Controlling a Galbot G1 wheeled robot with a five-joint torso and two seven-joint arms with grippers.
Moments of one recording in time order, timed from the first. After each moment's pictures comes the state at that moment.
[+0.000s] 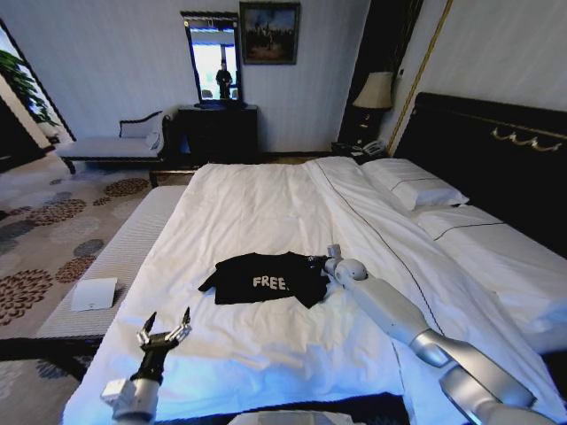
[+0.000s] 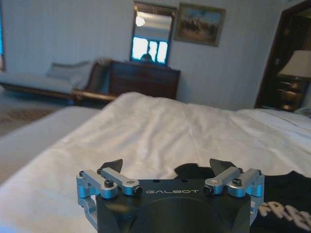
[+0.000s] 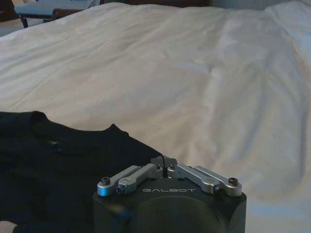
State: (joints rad) left arm 1.83 -1.23 -0.69 -2.20 -0.54 0.02 -0.11; right arm -0.52 1.04 -0.19 1.19 0.74 -0.38 -0.04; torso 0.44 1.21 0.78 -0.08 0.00
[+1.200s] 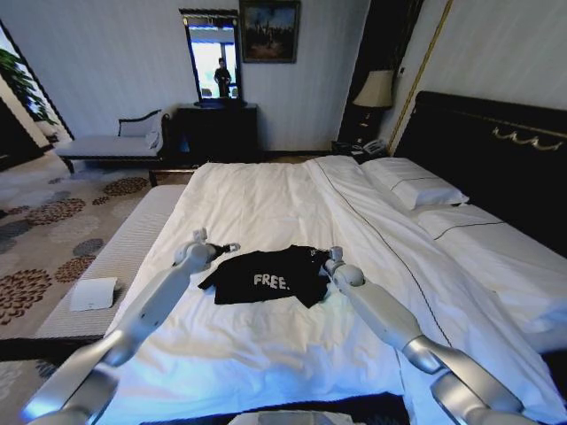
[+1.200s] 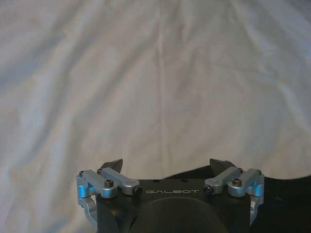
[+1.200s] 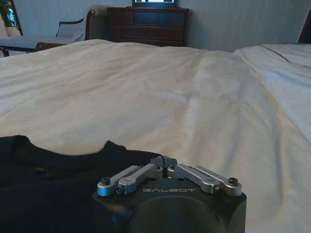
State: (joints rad) left arm 0.40 -1.11 0.05 -1.18 -1.24 0.72 -0.40; right arm -0.56 1.10 -0.12 1.13 0.64 -0.18 0.01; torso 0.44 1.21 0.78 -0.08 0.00
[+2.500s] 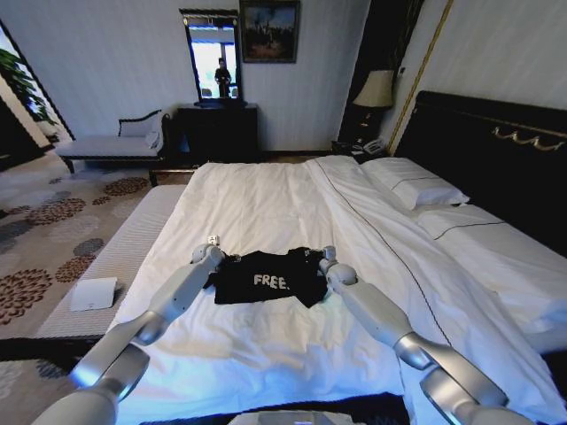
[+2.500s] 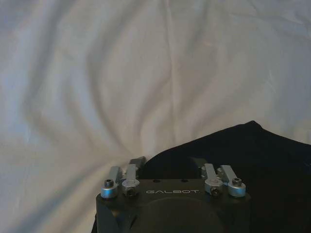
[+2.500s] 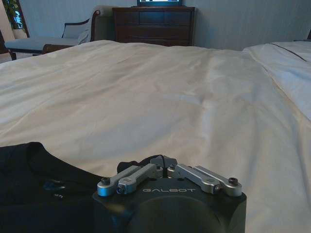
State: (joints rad) left arm 0.39 -1.17 0.12 -1.04 -1.16 0.74 -0.34; right arm -0.53 1.14 -0.15 1.11 0.65 -0.19 0.02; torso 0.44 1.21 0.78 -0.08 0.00
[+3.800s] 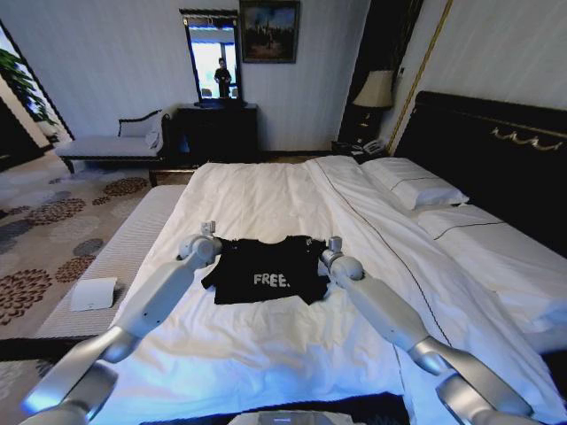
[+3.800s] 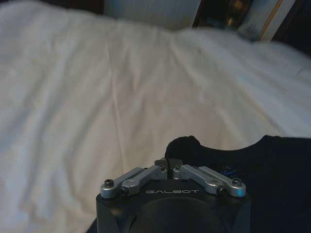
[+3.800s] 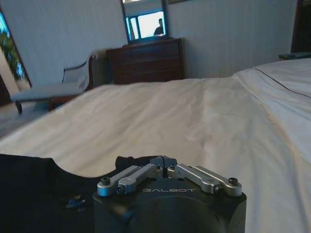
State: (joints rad) left arm 0.50 -0.95 -0.02 -1.59 -1.21 0.72 -0.34; right arm -0.56 1.04 -0.07 1.44 0.89 -0.29 0.18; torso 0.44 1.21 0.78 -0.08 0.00
